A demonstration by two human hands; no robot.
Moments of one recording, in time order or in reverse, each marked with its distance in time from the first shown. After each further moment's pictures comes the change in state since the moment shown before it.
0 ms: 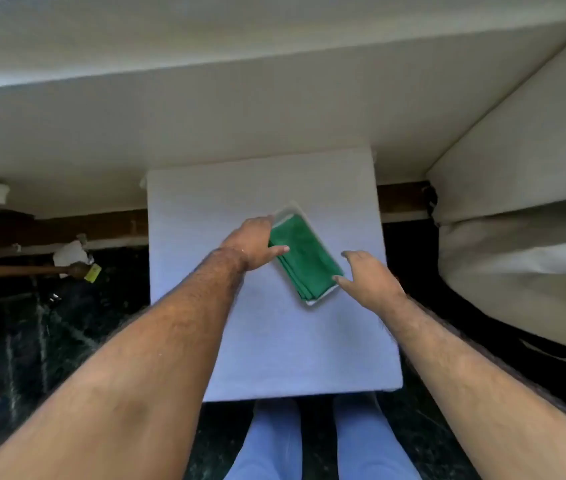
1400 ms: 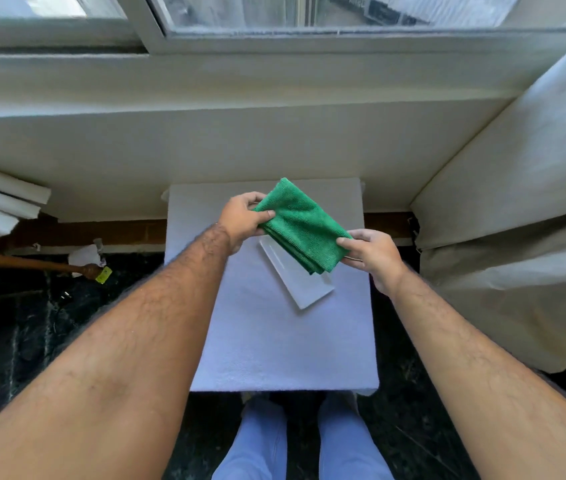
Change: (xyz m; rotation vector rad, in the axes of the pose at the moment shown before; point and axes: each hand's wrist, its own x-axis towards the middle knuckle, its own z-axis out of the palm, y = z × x) left_hand -0.062 0.031 -0.079 -1.153 0.231 -0.119; right_hand -0.040 -0.027 -0.085 1.170 0.097 0.109
